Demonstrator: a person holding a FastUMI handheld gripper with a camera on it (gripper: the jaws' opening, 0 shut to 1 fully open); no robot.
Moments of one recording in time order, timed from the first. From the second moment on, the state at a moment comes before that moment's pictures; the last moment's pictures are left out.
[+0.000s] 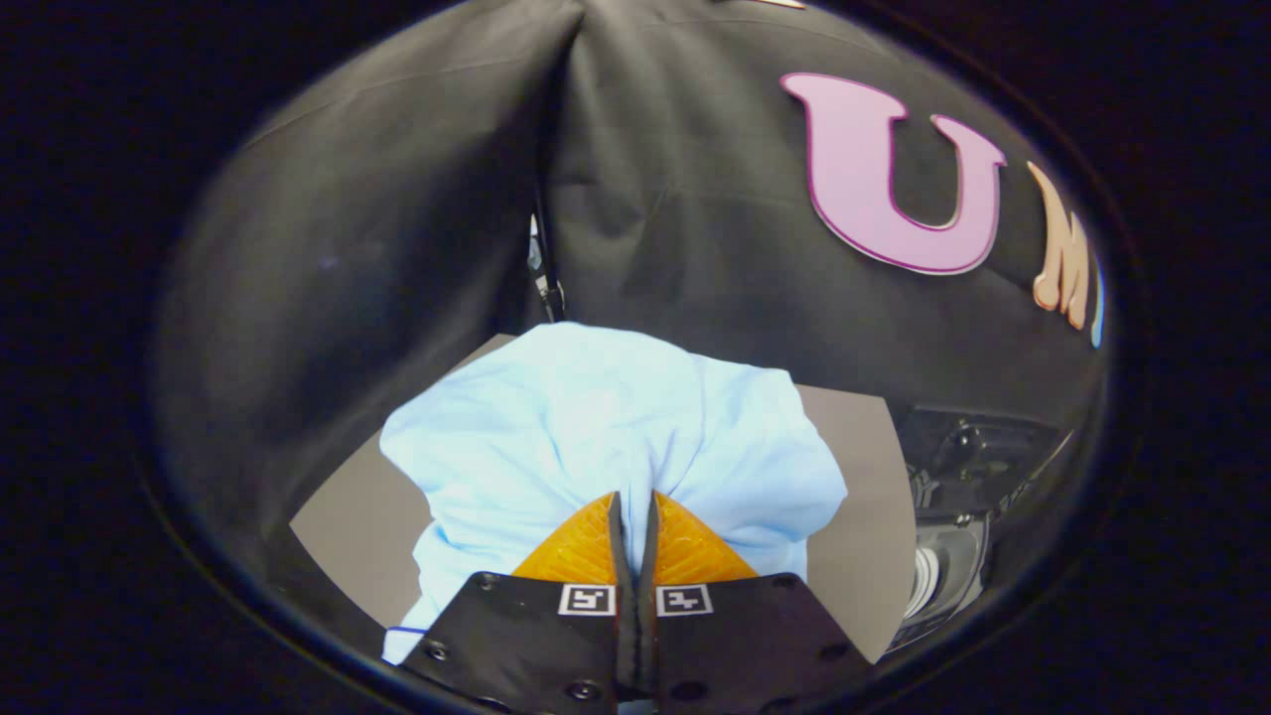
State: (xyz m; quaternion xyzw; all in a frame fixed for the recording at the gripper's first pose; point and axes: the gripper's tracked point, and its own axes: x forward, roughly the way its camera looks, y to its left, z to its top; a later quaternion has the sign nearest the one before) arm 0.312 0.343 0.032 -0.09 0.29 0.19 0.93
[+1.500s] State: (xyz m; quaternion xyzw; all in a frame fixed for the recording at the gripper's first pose) arm 0.337 0.000 0.137 -0.04 0.13 -0.02 0.99
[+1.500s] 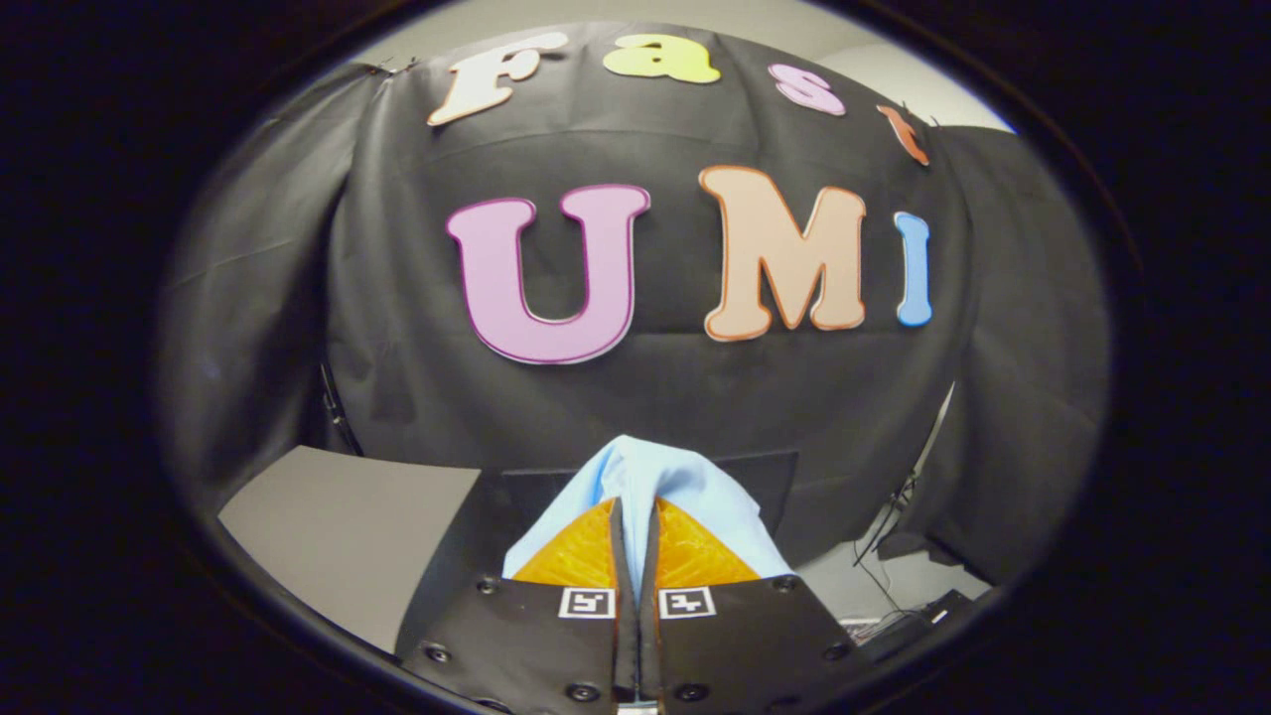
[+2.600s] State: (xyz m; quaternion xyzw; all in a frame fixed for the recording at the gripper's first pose) arm 0.372 -0.057 0.015 -0.08 0.16 -0.06 0.98
